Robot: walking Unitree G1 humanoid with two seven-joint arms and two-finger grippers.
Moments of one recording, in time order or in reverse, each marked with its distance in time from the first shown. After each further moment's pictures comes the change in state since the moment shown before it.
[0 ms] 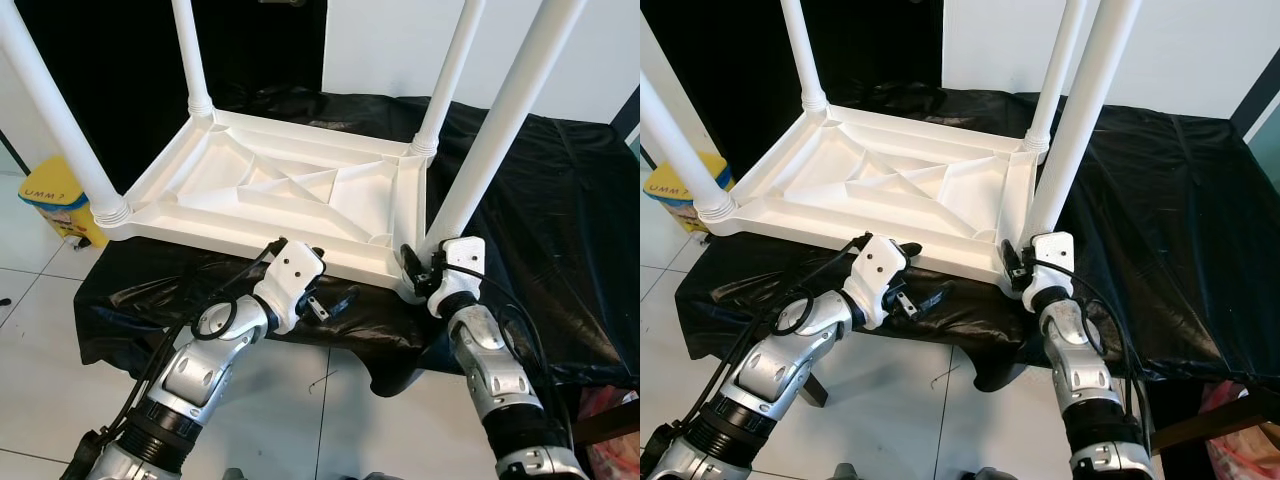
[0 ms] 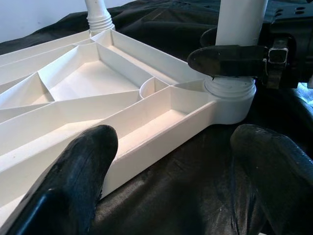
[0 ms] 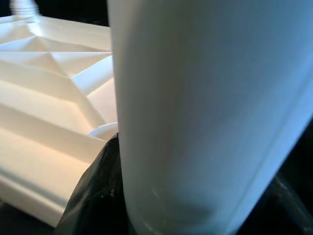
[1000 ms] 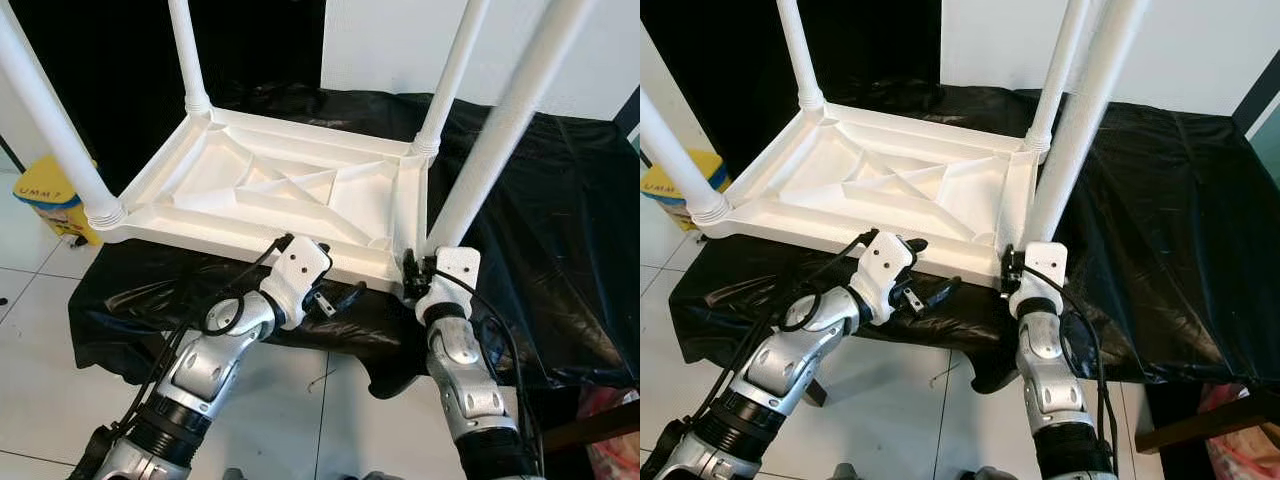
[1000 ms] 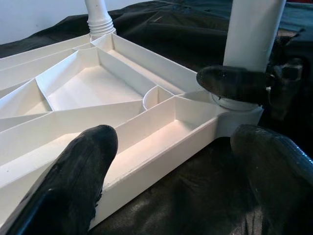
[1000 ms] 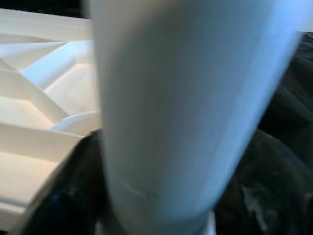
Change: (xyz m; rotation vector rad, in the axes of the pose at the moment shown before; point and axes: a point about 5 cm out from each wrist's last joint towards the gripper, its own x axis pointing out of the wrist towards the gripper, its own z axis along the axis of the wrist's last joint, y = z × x) left arm 0.007 0.001 0.002 -0.001 -0.011 0.009; right arm -0.014 0.014 0.000 0.018 0.027 -0.186
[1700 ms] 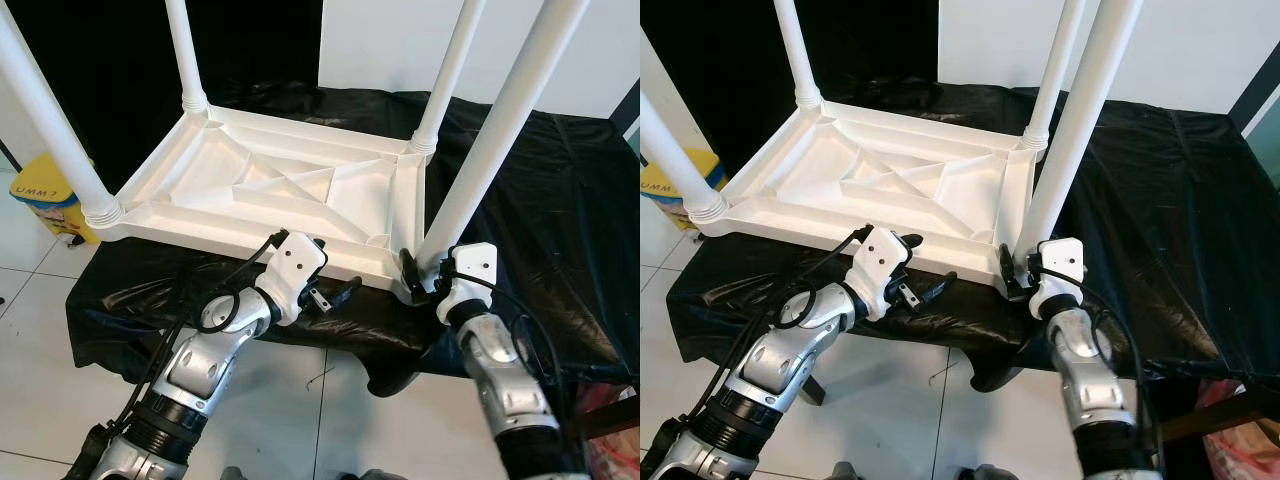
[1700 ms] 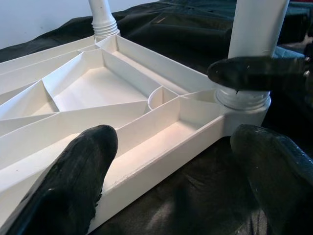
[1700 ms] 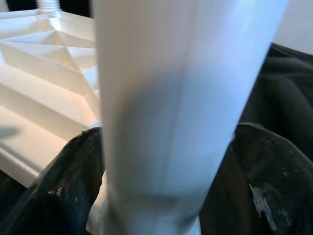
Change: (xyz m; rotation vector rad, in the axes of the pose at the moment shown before) left arm -0.004 0.005 0.004 0.022 -0.006 0.016; right arm 0.008 -0.027 0.015 -0.077 -0.060 0.346
